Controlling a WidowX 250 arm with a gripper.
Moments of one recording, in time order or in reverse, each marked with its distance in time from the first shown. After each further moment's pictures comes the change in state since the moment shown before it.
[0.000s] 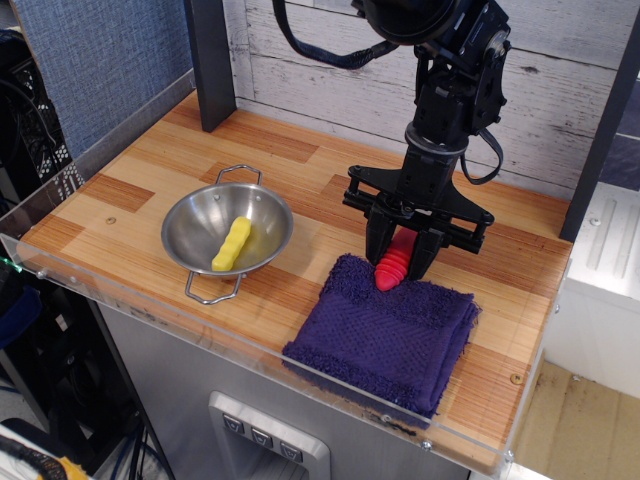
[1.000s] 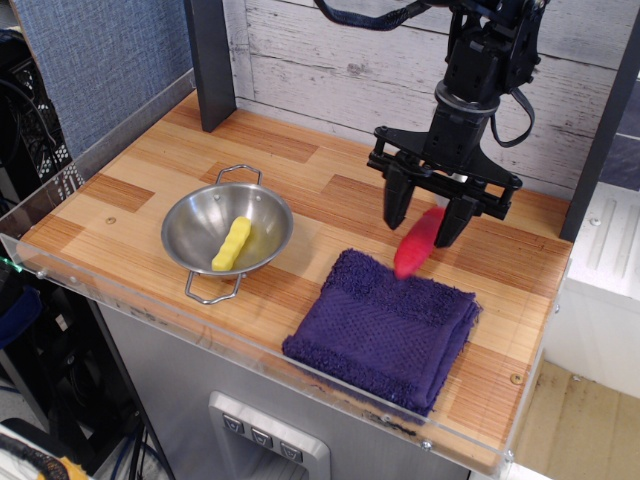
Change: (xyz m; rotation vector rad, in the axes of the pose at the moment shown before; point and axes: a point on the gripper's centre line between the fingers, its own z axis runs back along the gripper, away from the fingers) arm 0.014 -0.007 0.025 0.021 0.008 -0.043
